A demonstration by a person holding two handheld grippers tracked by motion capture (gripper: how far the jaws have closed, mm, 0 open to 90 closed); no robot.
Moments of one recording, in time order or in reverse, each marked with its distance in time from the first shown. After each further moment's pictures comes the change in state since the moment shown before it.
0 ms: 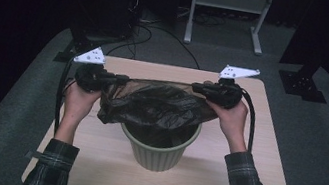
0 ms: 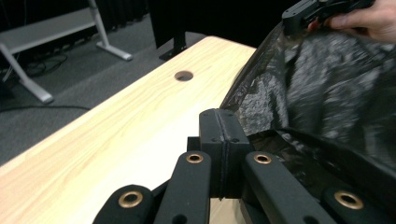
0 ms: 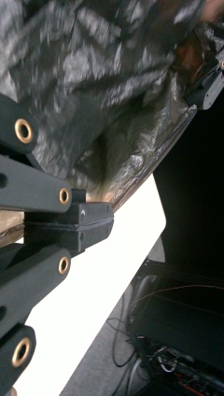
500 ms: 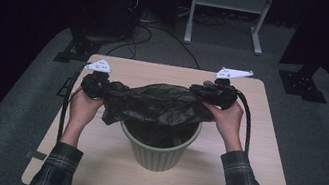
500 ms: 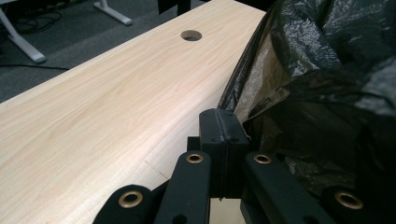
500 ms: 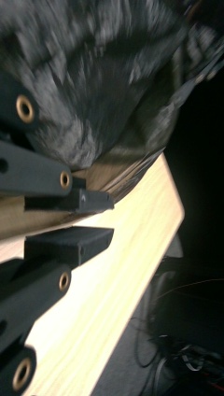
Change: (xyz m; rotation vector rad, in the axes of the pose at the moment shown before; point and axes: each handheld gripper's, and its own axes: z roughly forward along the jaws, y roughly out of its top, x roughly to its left) left arm 0.011 -0.034 0.025 0.094 0.003 -0.072; right arm -0.013 -0.015 0.018 0.042 -0.019 0.072
